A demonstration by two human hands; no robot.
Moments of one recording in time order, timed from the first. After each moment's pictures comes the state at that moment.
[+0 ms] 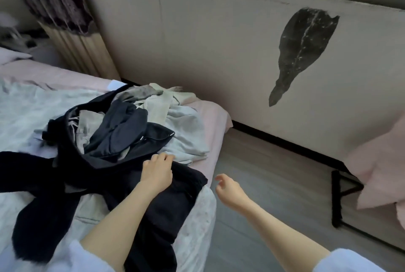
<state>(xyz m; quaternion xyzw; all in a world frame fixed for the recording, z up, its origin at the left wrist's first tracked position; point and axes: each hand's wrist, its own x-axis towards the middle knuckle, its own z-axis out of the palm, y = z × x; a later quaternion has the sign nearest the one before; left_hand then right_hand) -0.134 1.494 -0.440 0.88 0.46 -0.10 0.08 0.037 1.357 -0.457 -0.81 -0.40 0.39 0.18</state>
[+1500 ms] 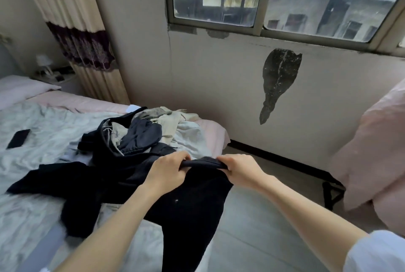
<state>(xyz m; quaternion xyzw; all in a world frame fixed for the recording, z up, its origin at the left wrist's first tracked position) -0.218 1.372 -0.303 0.90 0.34 0.21 0.17 -0.023 1.265 -0.284 -0.71 -0.70 0.06 0.10</state>
